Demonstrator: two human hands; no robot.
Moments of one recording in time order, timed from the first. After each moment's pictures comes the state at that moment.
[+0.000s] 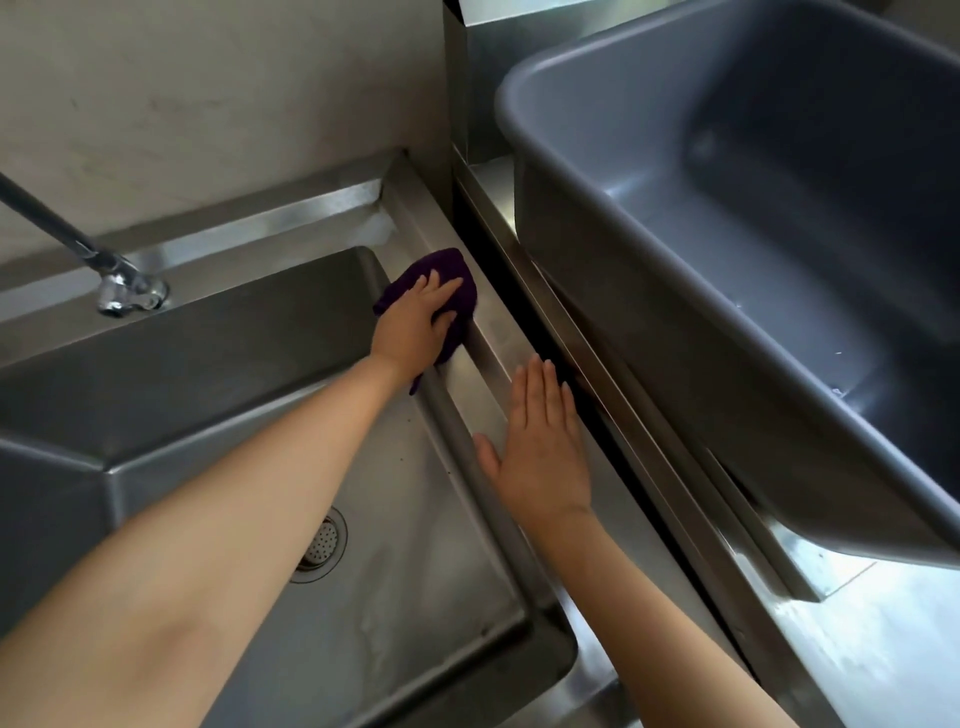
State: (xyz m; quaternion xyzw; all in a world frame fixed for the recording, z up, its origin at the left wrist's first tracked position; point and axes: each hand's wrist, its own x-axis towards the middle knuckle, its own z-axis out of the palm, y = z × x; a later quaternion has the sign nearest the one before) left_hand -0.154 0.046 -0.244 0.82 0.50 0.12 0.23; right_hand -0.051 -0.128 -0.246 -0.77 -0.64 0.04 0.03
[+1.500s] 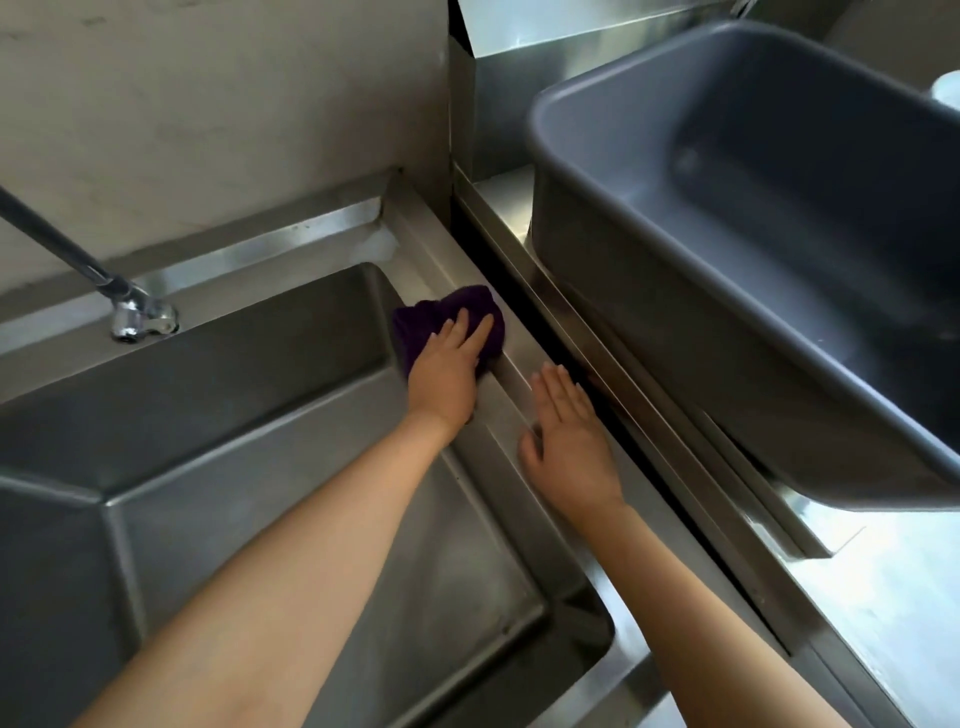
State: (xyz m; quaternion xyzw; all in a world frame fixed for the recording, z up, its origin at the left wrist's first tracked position) left_hand -0.153 0.002 -0.262 0.85 0.48 0.13 0.17; right_hand -0.044 -0.132 -0.238 -0.76 -0.63 0.12 0.10
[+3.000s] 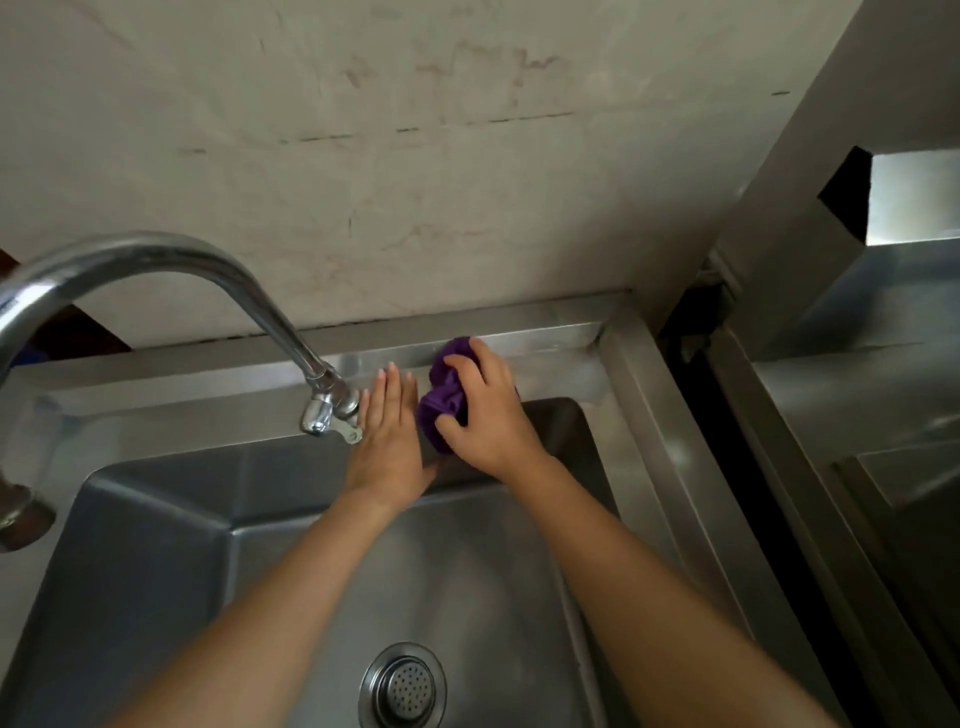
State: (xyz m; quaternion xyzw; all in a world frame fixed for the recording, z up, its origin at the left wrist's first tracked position) left_hand -0.351 0.132 -0.265 0.71 0.69 0.06 0.11; right_hand -0.217 0.160 -0.249 -0.54 -0.76 0.25 0.26
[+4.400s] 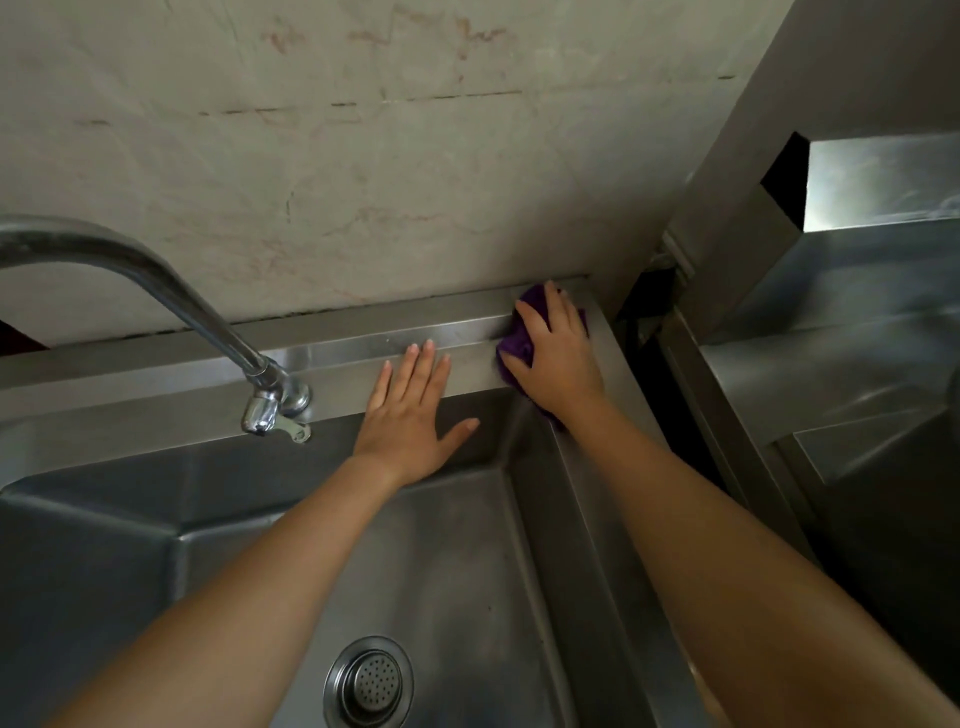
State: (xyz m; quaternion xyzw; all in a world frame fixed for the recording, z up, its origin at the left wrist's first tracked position) left_hand -0.307 0.156 -0.268 0.79 0.61 -0.01 0.10; right_hand -0.117 0.208 -0.247 -0.67 -0.73 0.10 0.14
